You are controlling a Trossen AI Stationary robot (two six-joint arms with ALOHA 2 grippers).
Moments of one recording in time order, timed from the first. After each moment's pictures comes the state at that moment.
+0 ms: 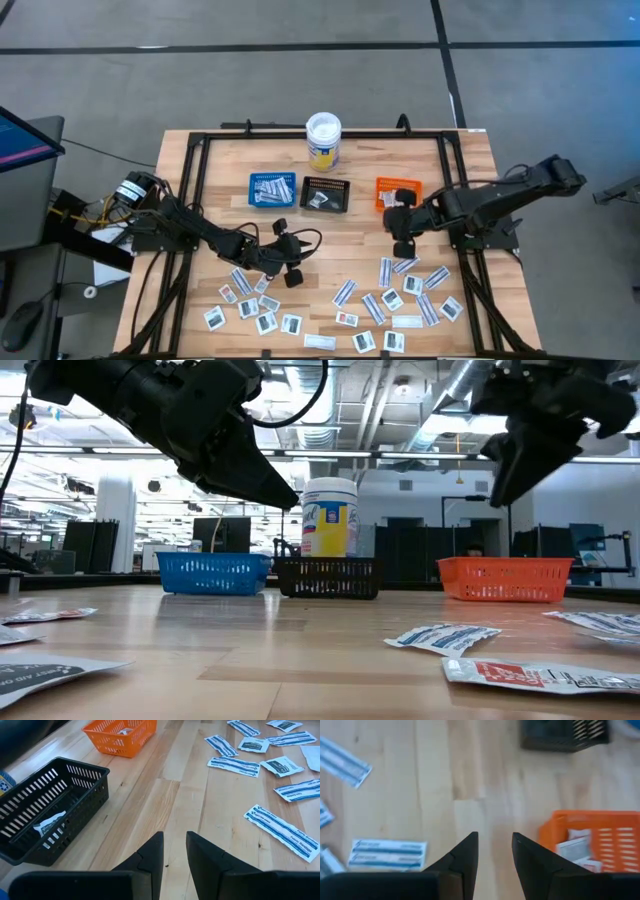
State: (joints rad) left arm -0.45 1.49 0.76 0.27 -0.64 -0.30; right arm 0.24 1.17 0.79 -0.72 0.27 0.25
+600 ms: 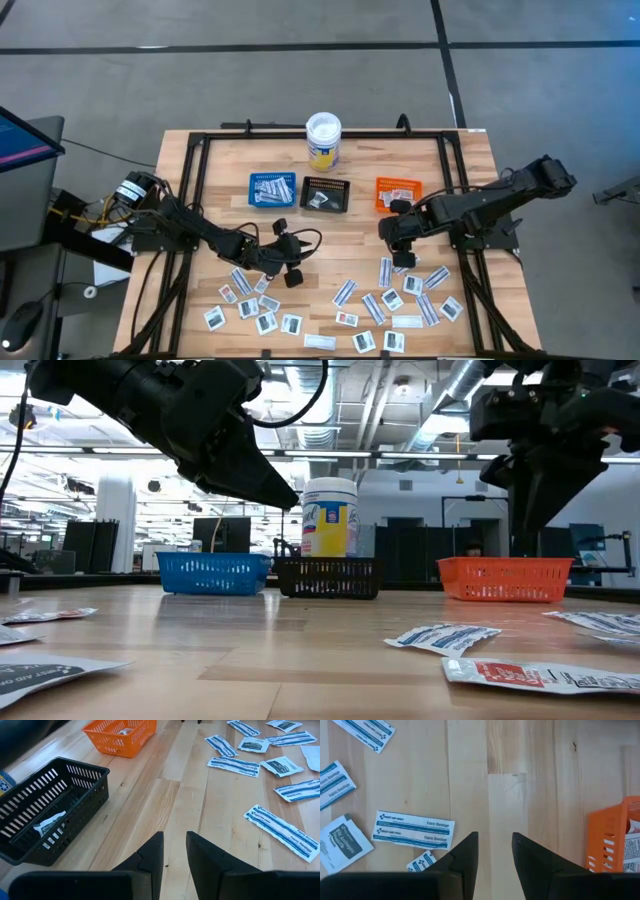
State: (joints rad) left arm -0.45 1.49 0.76 0.27 -0.64 -0.30; right arm 0.25 1.29 0.79 -0.72 0.12 0.25
